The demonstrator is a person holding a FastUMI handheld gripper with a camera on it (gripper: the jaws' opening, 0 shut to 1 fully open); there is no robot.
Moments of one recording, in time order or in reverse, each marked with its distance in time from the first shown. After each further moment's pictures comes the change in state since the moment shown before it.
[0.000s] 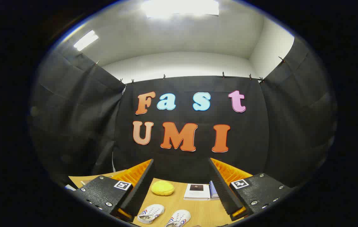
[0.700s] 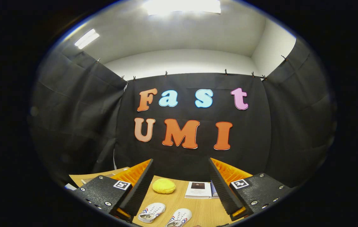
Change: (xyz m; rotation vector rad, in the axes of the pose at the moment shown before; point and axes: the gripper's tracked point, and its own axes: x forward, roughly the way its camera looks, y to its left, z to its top) arm 0.004 0.000 -0.005 -0.009 0.020 0.003
